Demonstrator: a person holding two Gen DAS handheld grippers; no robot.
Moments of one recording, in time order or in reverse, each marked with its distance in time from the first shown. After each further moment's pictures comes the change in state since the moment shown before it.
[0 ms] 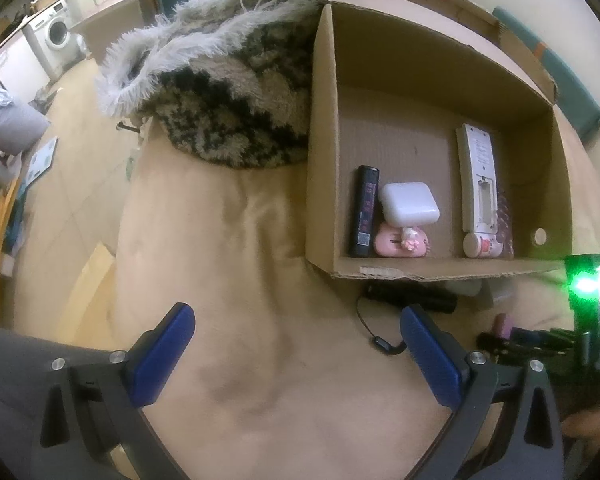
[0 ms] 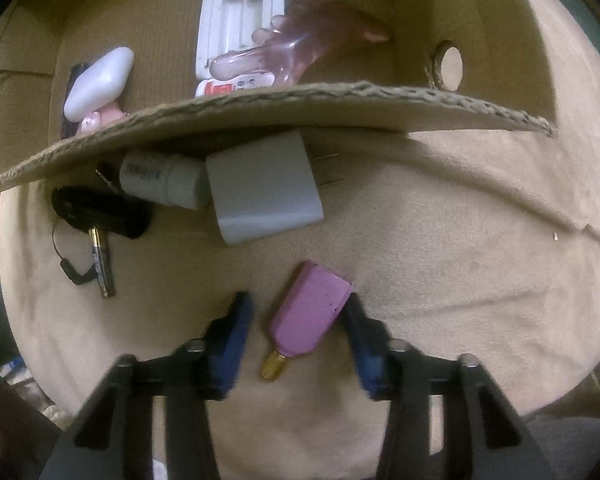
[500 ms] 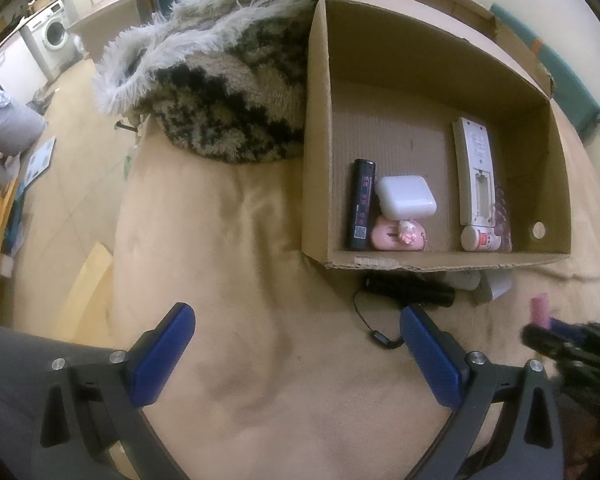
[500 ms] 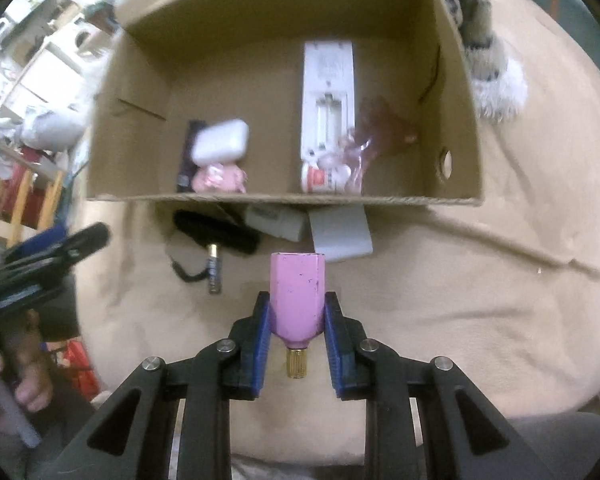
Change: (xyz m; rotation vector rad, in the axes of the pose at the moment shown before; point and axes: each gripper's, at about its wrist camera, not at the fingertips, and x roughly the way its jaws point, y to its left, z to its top) left arm 0.000 -0.004 -0.004 0.012 0.004 0.006; right arm -0.086 0.012 -0.041 -0.091 -0.234 0.184
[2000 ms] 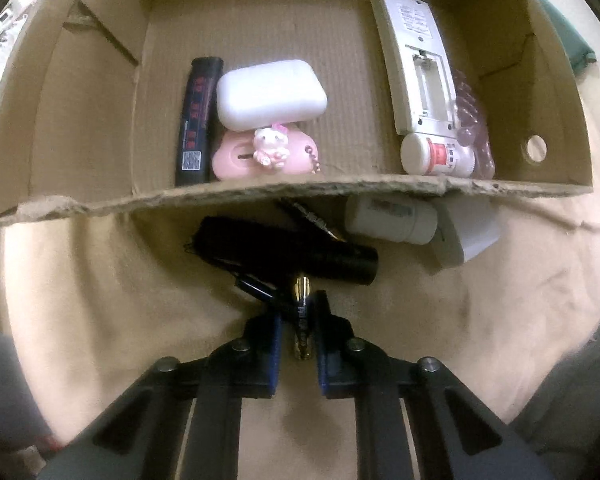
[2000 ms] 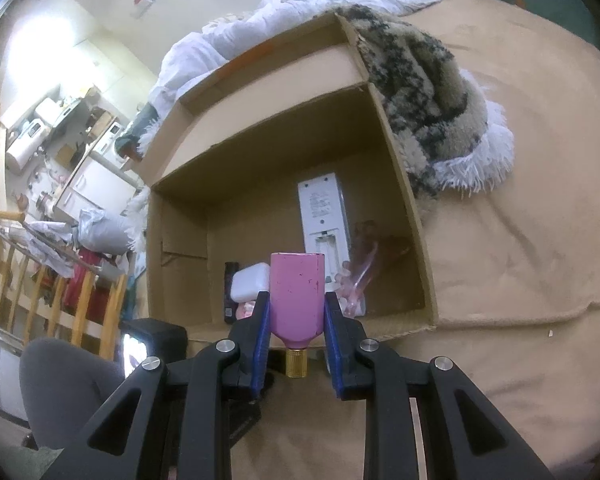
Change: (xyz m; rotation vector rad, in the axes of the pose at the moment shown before) left arm 0.079 -0.099 -0.022 0.120 0.183 -0.046; right arm -0.035 -0.067 0.053 0.177 -0.316 0.254
